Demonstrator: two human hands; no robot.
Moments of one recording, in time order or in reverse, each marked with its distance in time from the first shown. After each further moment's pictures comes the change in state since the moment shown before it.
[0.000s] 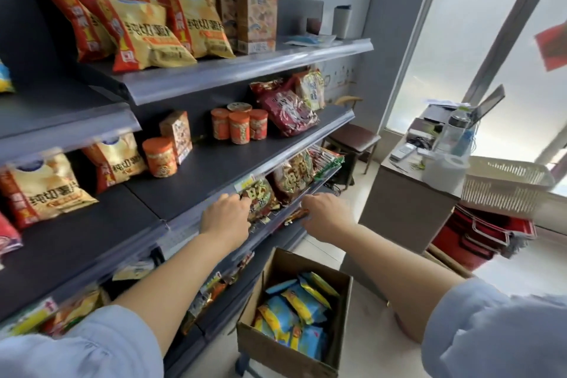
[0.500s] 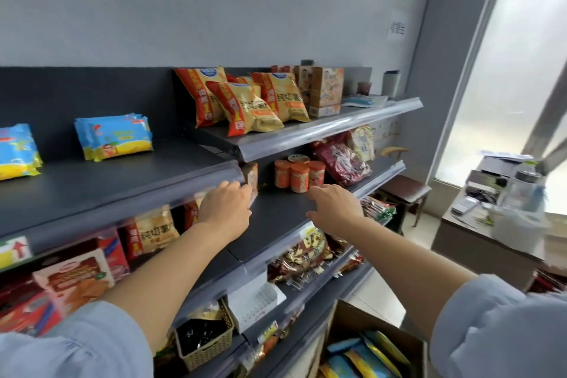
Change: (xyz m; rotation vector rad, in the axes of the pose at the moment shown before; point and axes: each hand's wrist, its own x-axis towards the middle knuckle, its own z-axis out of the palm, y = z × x) left_hand -0.037 -0.150 -0.127 0.123 0.281 -0.103; right_hand 0.043 -0.158 -0.093 -0.014 0.199 -0.134
